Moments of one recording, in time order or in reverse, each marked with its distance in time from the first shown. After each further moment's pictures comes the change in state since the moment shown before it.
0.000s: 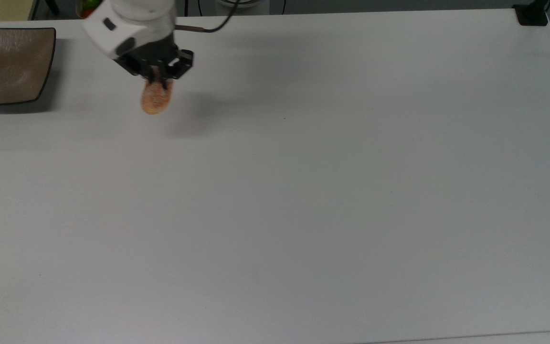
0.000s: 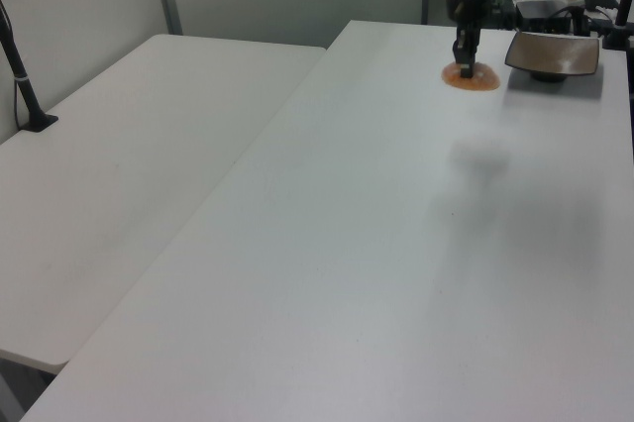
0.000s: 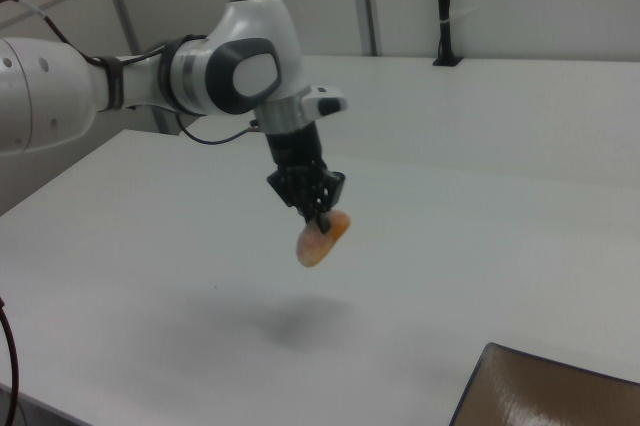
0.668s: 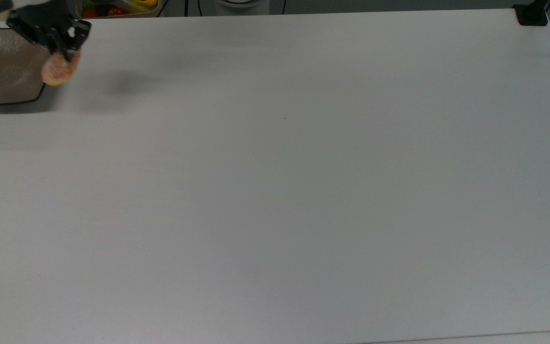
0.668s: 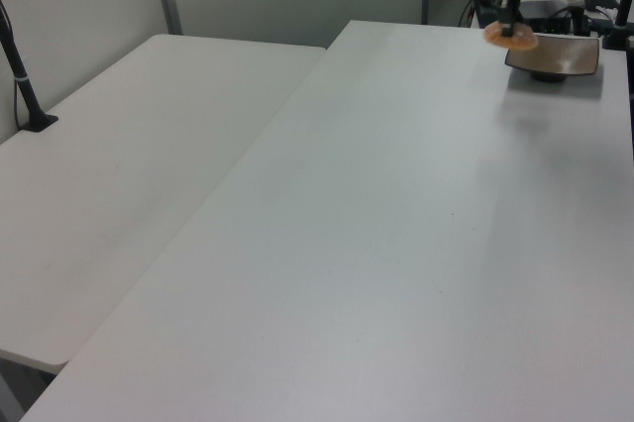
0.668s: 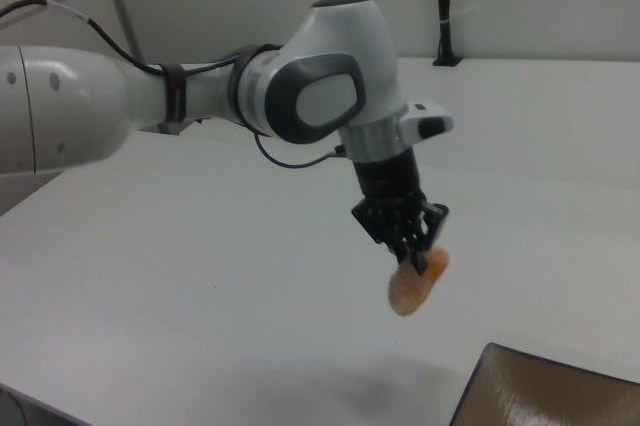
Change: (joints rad) arm -0.058 -0.006 -0.258 0.000 0.002 0.061 -0.262
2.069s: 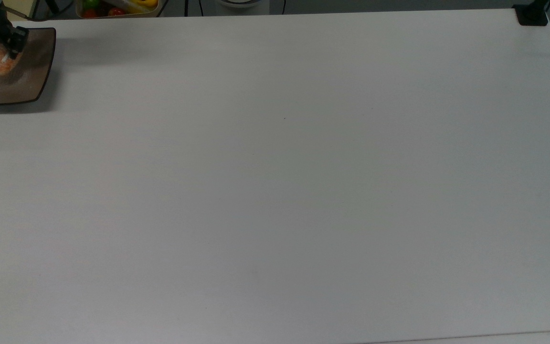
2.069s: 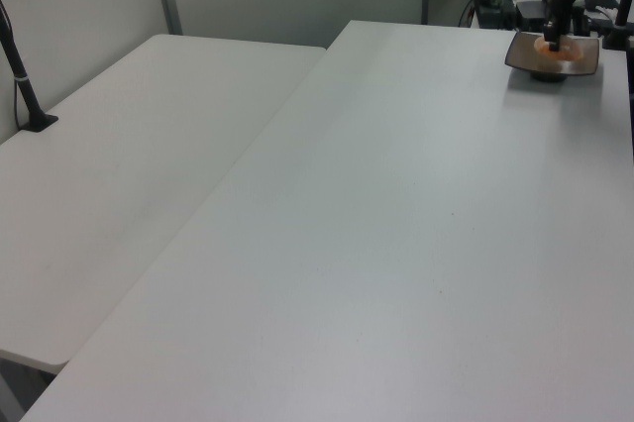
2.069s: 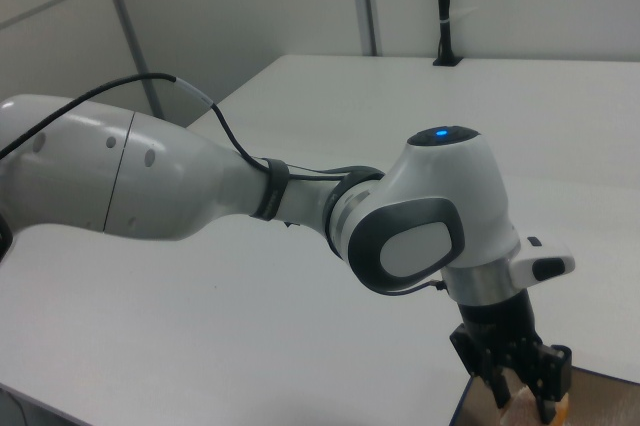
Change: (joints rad) arm -0.178 0.175 -0.128 -0.104 0.012 0.321 -0.121
